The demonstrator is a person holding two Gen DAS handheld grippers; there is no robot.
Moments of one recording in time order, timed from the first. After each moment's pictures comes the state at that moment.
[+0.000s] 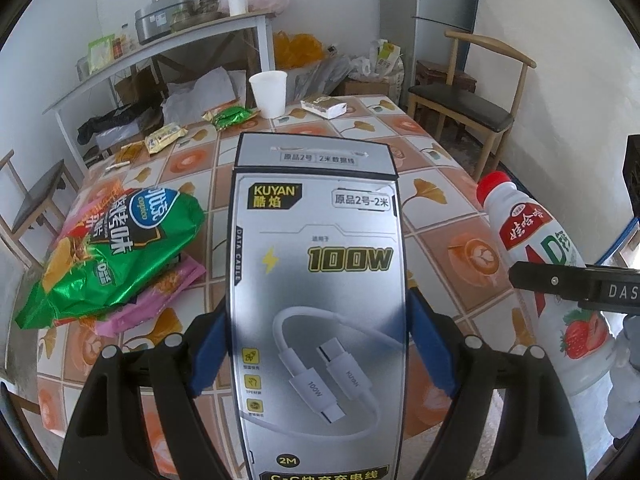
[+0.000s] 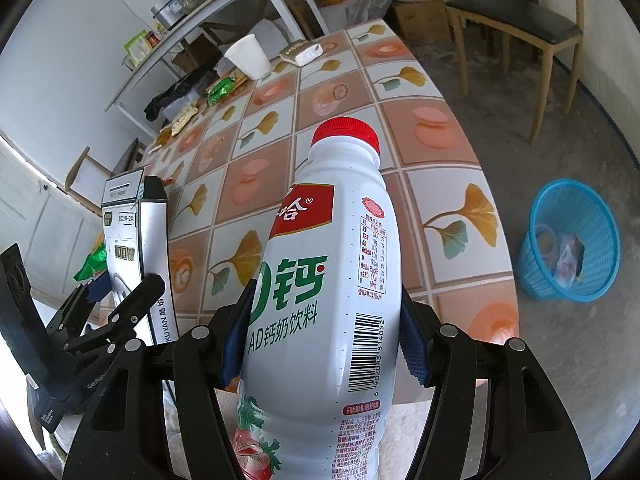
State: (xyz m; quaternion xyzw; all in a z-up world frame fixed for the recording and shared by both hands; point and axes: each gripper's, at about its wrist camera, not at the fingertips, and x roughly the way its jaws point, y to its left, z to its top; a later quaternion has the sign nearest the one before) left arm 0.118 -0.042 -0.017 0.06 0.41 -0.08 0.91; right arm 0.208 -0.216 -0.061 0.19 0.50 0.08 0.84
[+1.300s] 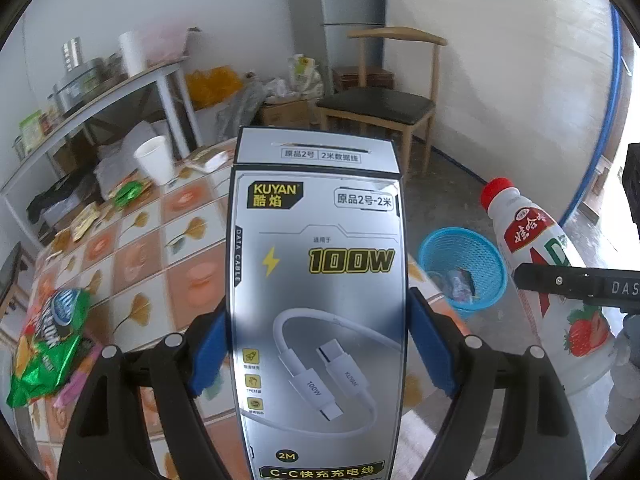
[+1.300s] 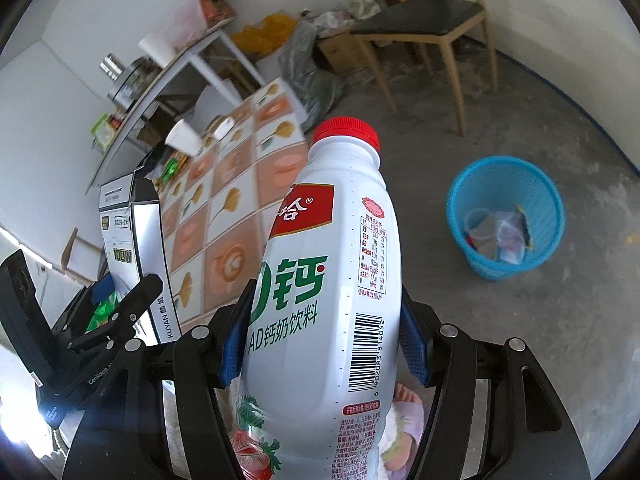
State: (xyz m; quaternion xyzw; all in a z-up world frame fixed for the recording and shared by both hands) left arm 0.112 -0.183 0.005 0.13 0.37 -0.19 0.90; right arm 0.138 -0.350 -0.054 0.28 0.44 -0.01 0.85
